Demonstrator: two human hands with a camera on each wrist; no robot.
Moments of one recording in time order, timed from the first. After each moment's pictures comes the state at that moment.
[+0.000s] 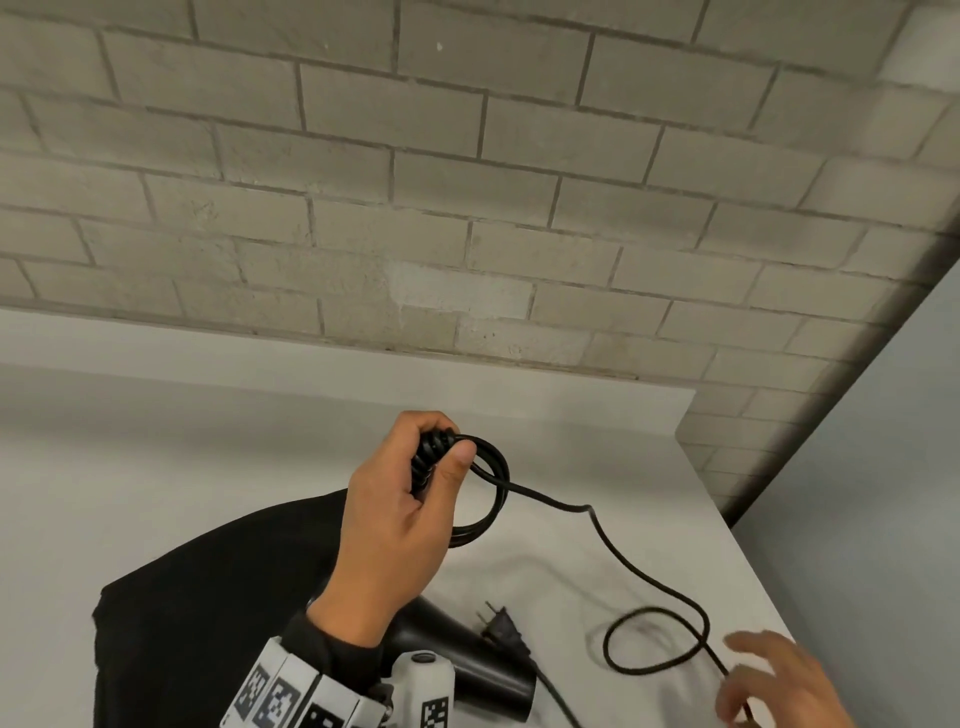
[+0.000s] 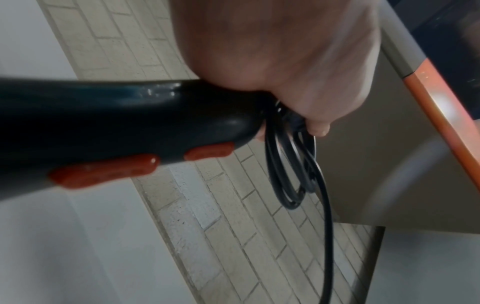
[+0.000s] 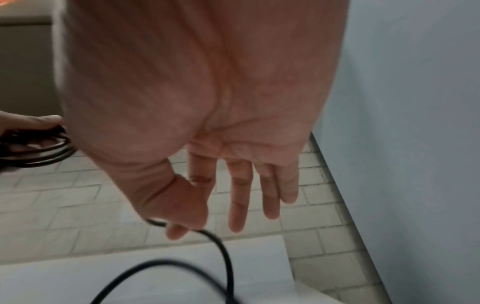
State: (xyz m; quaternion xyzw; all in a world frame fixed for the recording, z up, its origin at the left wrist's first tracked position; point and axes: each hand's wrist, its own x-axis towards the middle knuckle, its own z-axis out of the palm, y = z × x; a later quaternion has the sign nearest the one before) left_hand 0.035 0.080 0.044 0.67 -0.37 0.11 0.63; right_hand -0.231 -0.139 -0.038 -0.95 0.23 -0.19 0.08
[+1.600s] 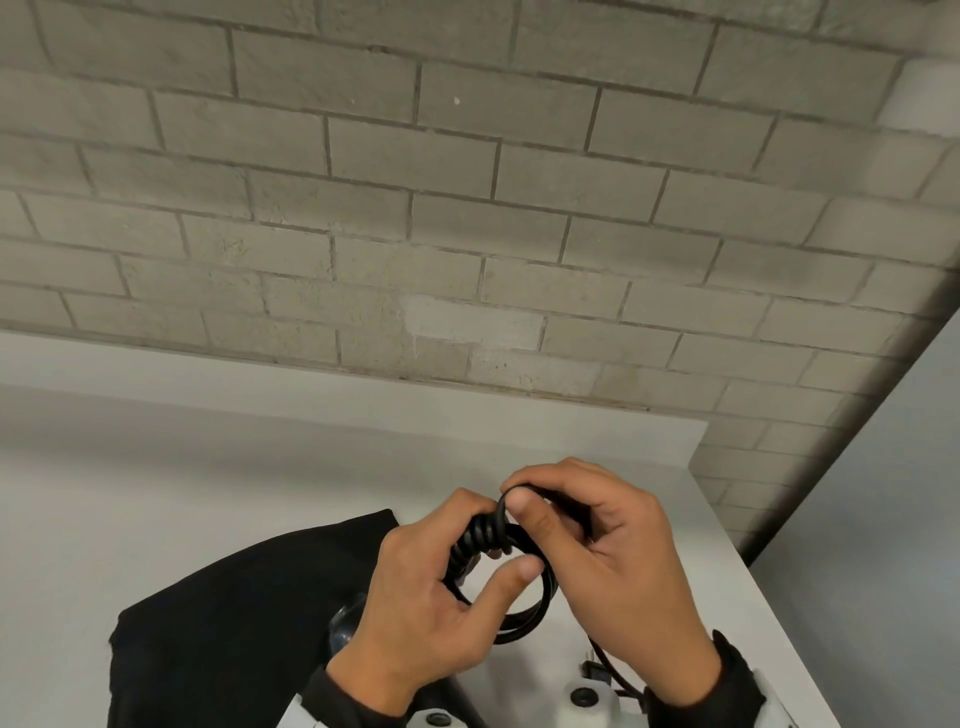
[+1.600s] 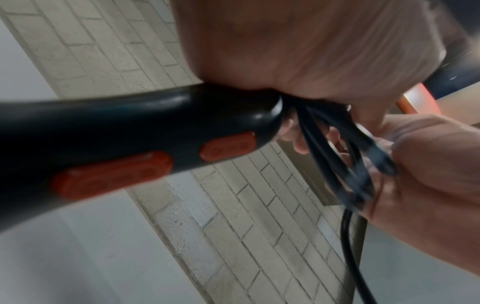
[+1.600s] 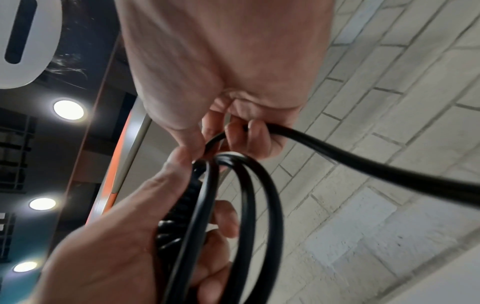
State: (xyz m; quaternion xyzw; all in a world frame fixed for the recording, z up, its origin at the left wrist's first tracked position) left_hand 0.015 0.085 0.042 0.61 -0.47 0.14 0.62; right_hand -0.073 -0.039 0.099 -0.83 -0.02 -0.34 0.45
